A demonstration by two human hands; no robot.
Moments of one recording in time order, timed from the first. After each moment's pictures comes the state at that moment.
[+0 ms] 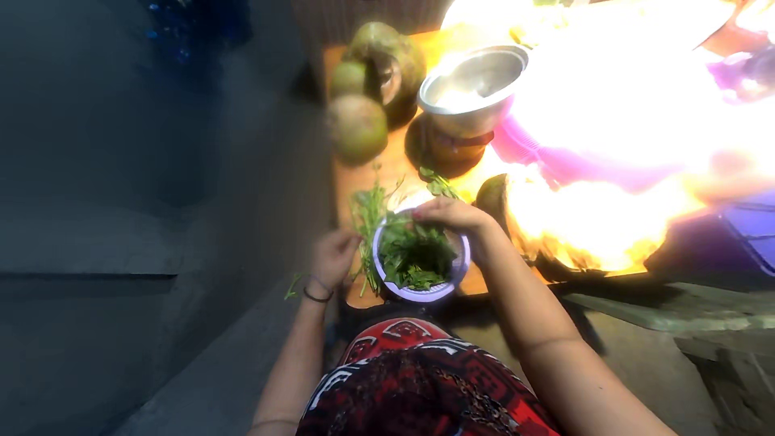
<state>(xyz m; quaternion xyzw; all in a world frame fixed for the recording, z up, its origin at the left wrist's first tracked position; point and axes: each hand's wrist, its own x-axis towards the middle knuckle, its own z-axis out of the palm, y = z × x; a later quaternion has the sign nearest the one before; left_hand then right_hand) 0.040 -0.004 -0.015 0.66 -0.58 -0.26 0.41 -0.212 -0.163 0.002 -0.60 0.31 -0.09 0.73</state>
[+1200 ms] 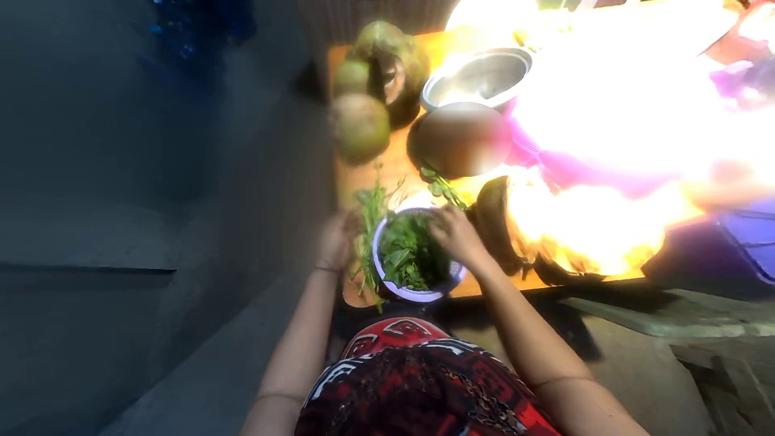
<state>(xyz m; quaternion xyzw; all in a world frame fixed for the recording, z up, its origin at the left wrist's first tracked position) 0.032 -0.050 -0.041 0.62 -0.21 -0.51 0.56 -0.227 -0.113 -0.025 -0.77 0.52 -0.16 0.34</state>
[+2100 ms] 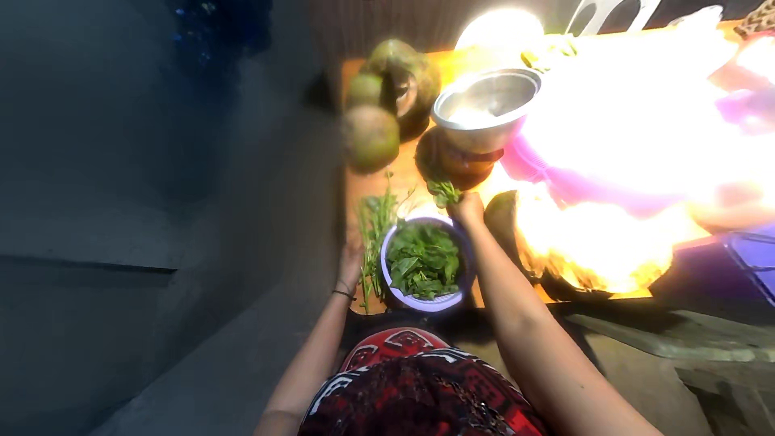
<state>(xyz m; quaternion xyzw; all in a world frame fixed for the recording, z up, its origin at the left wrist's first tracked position) 0.026 -0.012 -0.129 0.73 -0.19 -0.51 0.42 -0.221 -0.233 -0.104 -0.60 0.73 -0.06 0.31</state>
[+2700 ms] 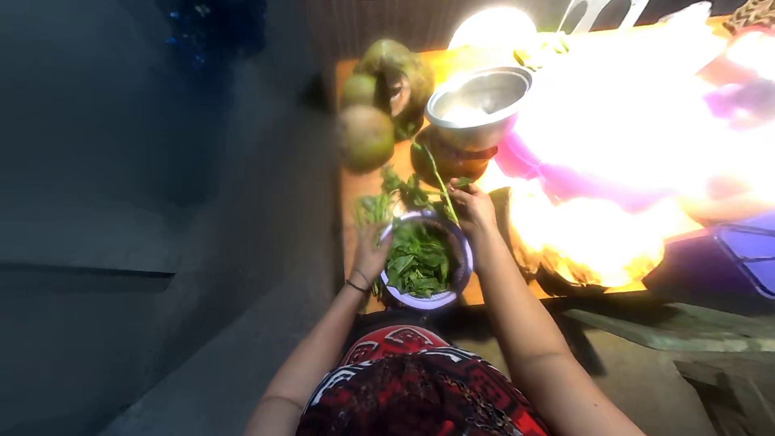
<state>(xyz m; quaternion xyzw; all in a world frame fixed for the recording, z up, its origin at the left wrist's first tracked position) -0.011 -0.033 -0.037 0.67 -0.47 -0.41 0.39 -0.210 -0.181 -0.028 -0.30 0.52 -0.49 0.63</state>
